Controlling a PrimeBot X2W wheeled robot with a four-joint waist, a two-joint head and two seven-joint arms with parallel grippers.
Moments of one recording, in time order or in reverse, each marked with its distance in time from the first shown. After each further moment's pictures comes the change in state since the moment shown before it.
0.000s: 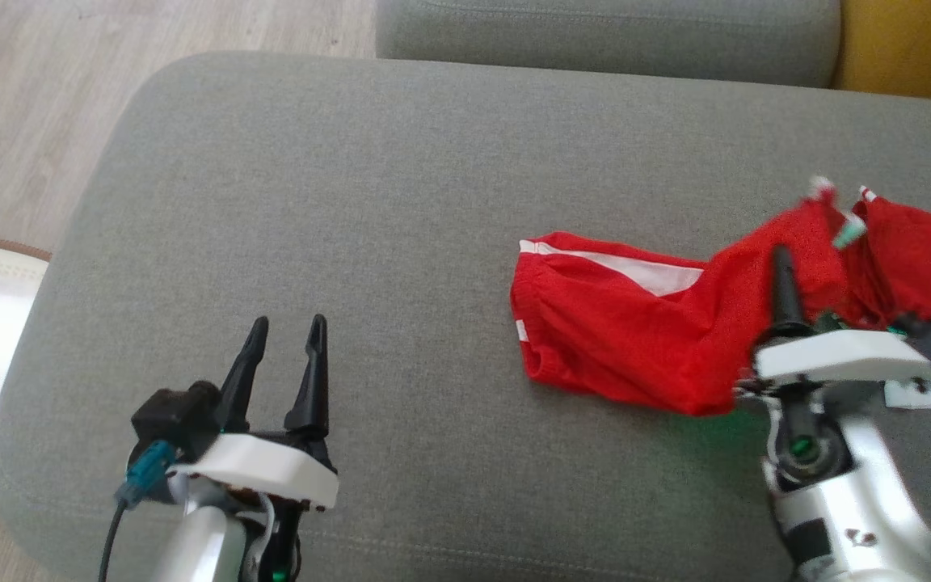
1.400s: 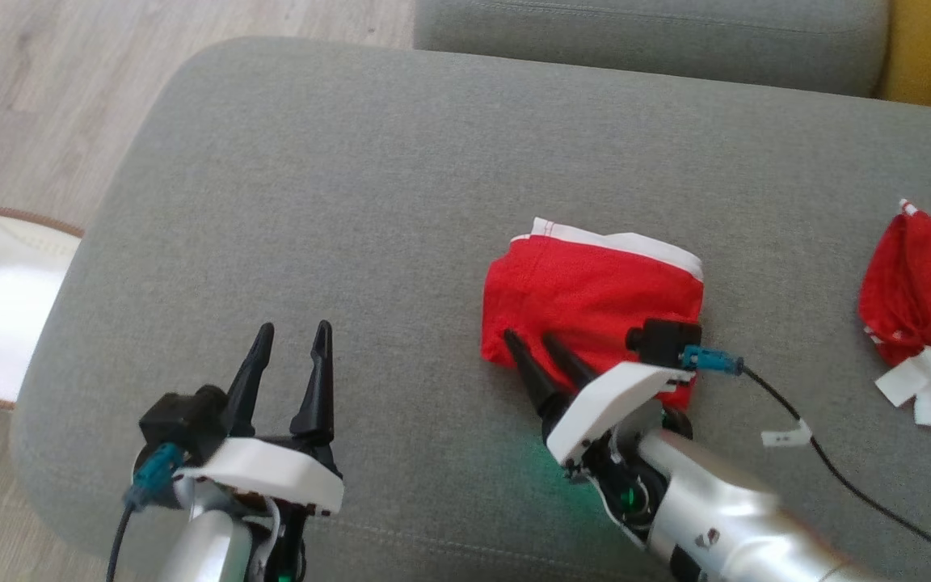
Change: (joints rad) left arm 0.010 0.000 -0.009 0.006 -0.004 0.010 0.000; right arm -0.263 -0.013 1.029 0.363 0.362 0.000 -0.144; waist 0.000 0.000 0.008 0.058
